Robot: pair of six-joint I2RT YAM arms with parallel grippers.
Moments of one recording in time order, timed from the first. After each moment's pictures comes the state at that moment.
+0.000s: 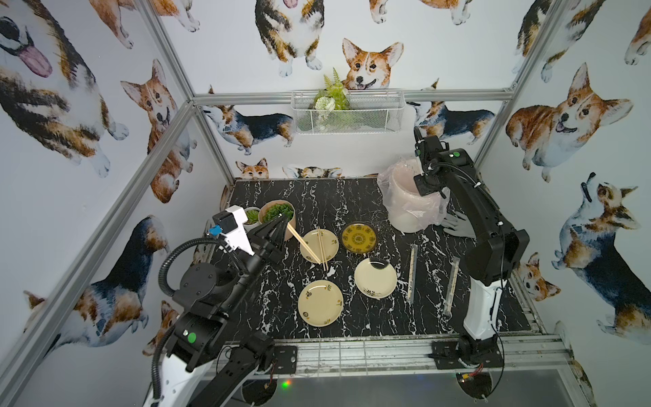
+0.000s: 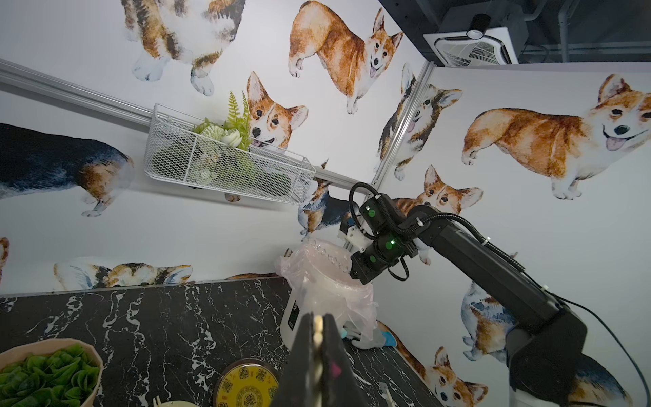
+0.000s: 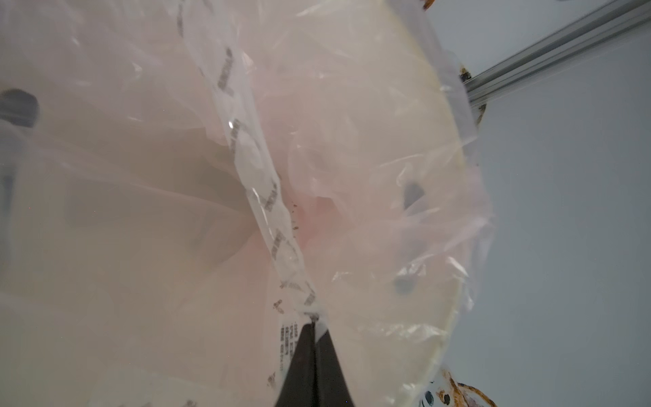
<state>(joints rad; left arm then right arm) -0.52 0.51 0.96 -0.23 0.07 -0.42 0.32 2.01 2.23 -1.33 0.36 -0.03</state>
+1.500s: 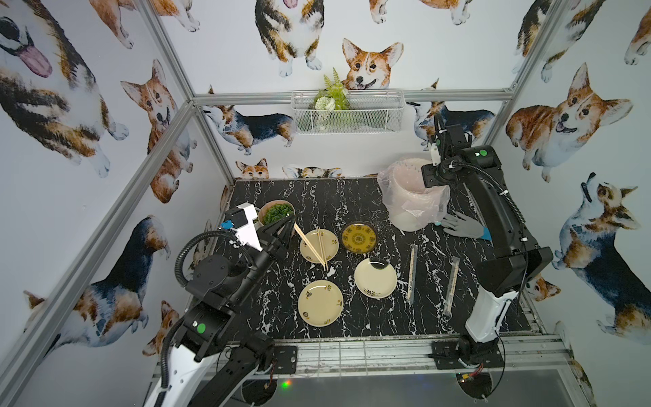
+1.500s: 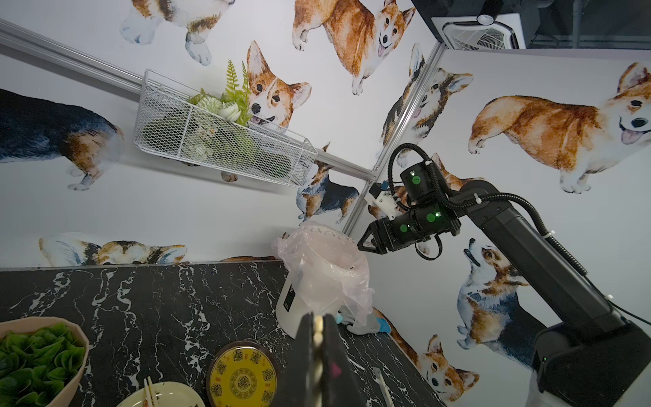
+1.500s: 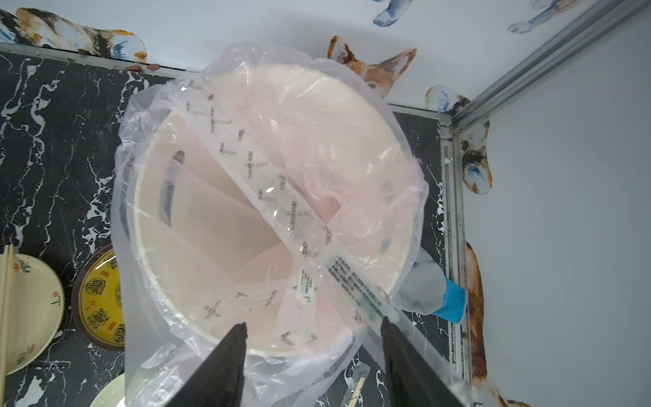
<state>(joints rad) -0.52 0.54 0.92 -0.22 0.08 -0.46 0.28 1.86 2.25 -1.32 0.23 0.06</state>
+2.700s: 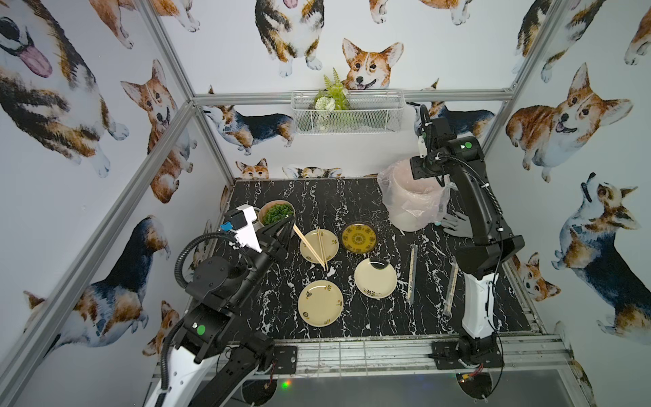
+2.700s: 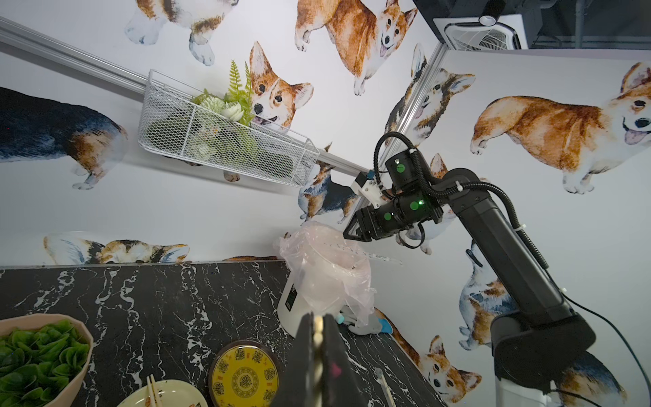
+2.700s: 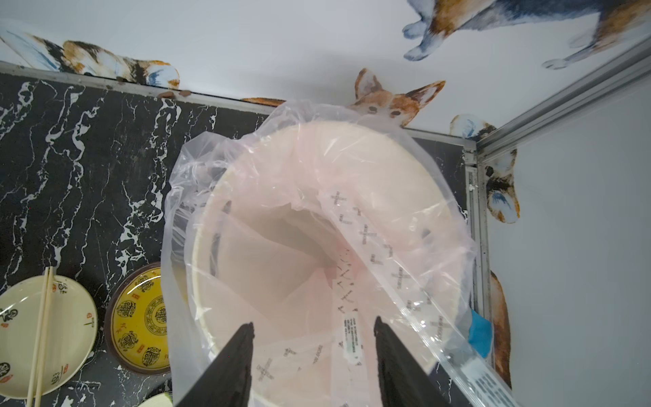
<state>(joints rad) -0.52 0.53 0.91 -0.22 0.07 -0.46 0.34 2.07 2.60 -1.43 0.23 0.10</state>
